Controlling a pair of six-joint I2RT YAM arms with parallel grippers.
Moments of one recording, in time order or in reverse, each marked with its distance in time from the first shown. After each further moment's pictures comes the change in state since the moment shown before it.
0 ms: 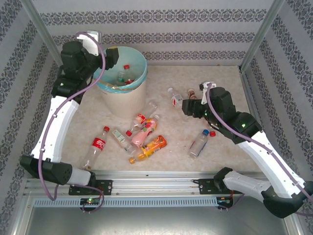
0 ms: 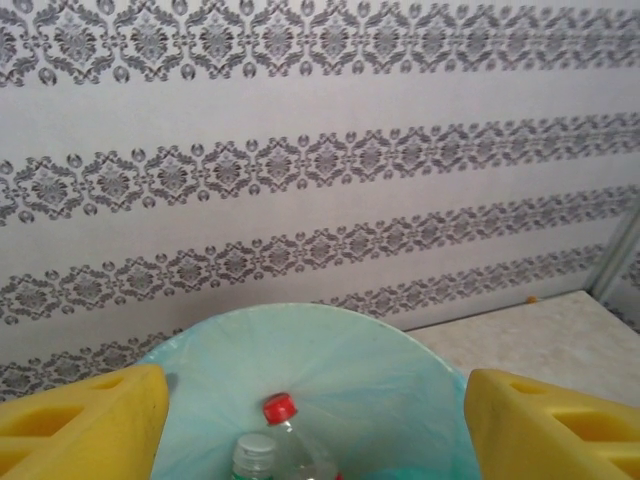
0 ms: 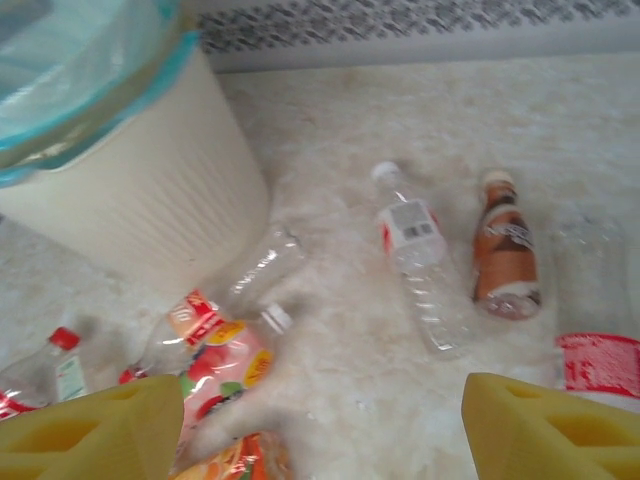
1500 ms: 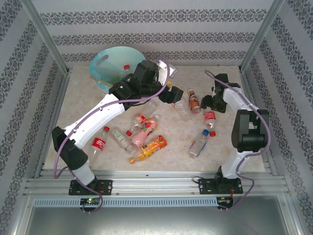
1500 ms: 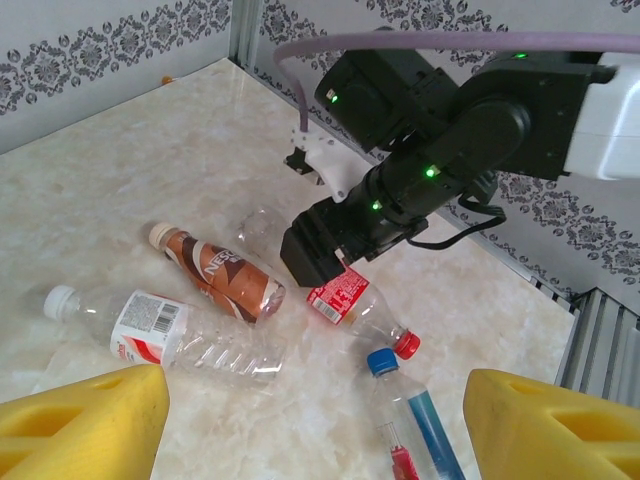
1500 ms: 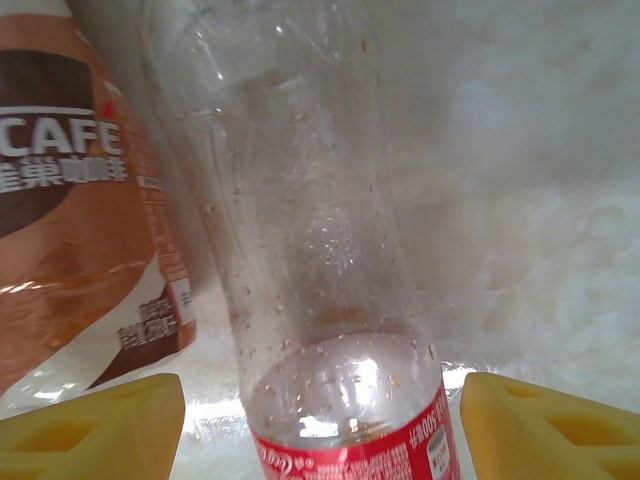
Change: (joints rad) left arm -0.550 0.299 0.094 -0.145 0.151 -0.117; right arm -0.594 0.797 0.066 0.024 -0.216 -0.207
